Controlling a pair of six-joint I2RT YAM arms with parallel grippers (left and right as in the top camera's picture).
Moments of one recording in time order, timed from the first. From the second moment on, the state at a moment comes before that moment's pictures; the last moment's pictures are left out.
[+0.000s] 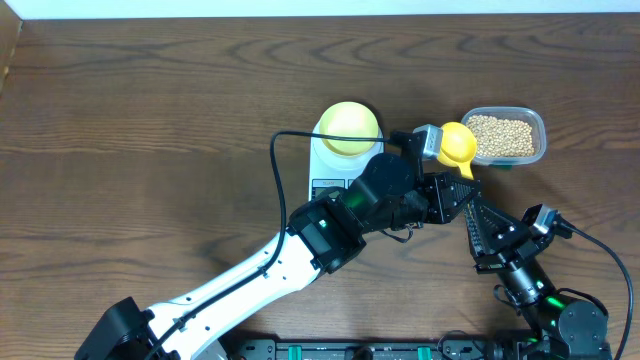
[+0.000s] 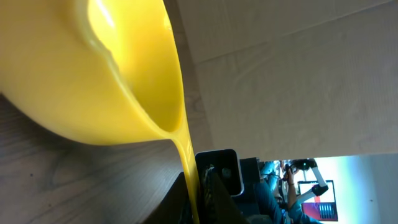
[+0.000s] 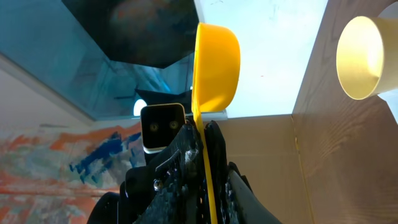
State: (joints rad) left arm -0.94 1.46 1.05 0.13 0.34 -1.11; right arm 0.03 0.09 0.13 0.19 -0.54 1.84
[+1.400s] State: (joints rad) left arm -0.91 1.46 1.05 0.13 0.34 -1.03; right arm 0.03 0.09 0.13 0.17 -0.52 1.74
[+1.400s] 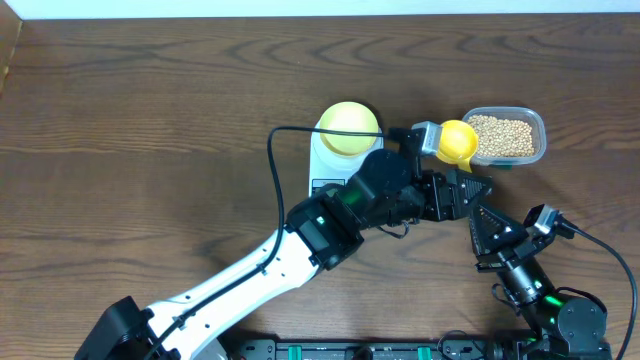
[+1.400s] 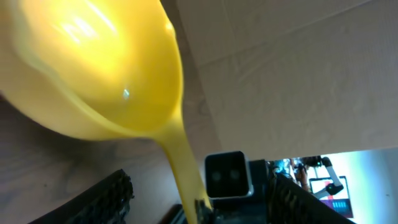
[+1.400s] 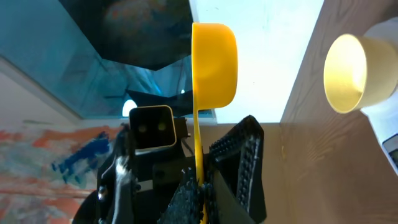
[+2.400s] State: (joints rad) left arm -0.85 1.46 1.05 0.12 0.42 -1.06; right arm 0.03 0.09 0.13 0.16 -0.54 1.73
